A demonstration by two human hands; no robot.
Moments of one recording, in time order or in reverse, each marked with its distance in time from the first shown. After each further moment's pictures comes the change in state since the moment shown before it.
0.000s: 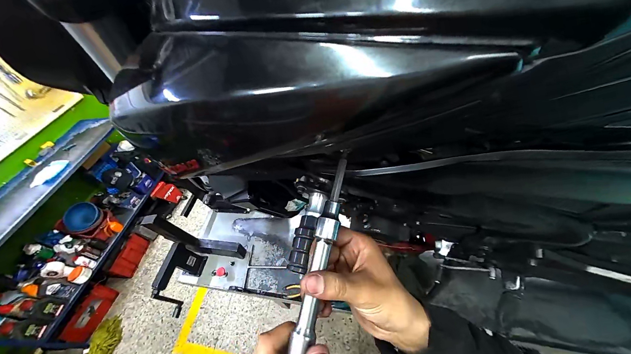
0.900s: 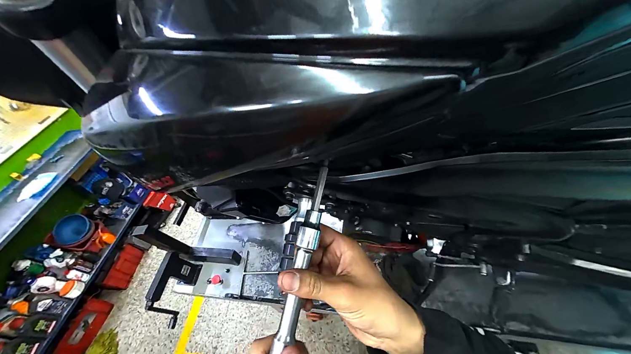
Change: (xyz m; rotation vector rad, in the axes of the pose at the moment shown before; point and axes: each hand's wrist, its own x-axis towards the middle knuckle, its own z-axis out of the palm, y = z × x) left_hand 0.001 -0.011 0.010 -0.075 0.034 -0.055; right_hand 0.005 -0.008 0.009 -0.096 0.076 0.036
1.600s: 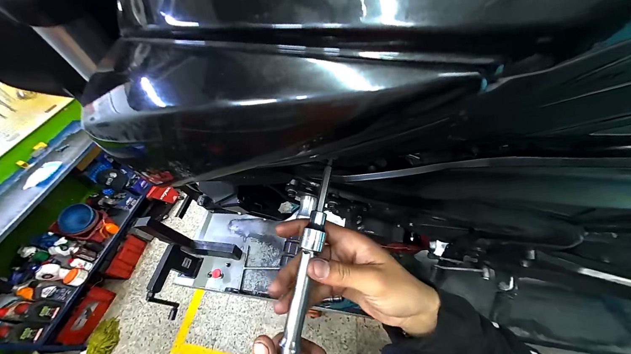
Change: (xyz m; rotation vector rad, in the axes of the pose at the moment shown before) left_hand 0.006 0.005 0.004 -0.553 -0.113 -0.240; right_hand 0.007 -0.016 -0.030 0.063 -0.416 0.042
